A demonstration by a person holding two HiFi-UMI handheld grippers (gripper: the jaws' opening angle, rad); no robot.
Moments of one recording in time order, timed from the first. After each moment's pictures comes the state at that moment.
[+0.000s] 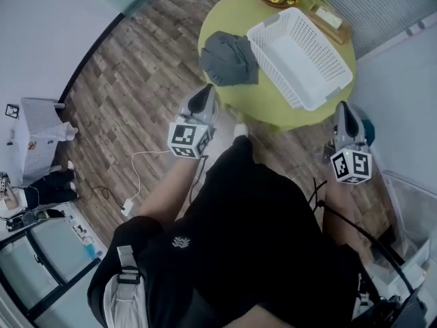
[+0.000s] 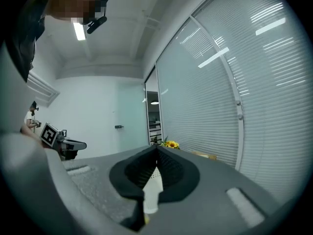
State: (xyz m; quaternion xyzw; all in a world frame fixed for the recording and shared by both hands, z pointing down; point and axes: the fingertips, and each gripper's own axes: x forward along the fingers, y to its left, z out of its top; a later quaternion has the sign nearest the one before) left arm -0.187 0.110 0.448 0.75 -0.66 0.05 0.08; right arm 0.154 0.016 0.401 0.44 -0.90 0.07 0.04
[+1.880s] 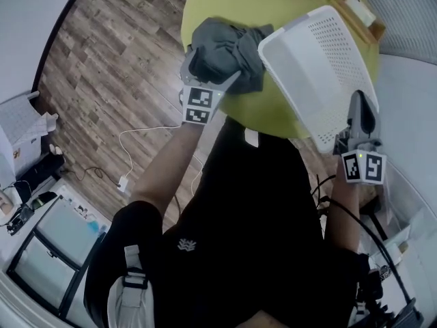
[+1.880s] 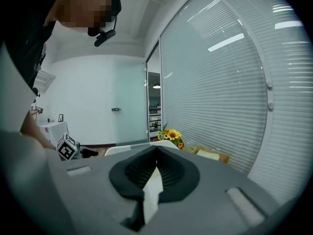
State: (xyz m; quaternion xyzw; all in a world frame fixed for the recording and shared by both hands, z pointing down) left arm -0.260 -0.102 0.659 0.75 -0.60 0.20 0.19; right arm 0.046 -0.170 0.473 0.43 -0.89 0.08 0.14
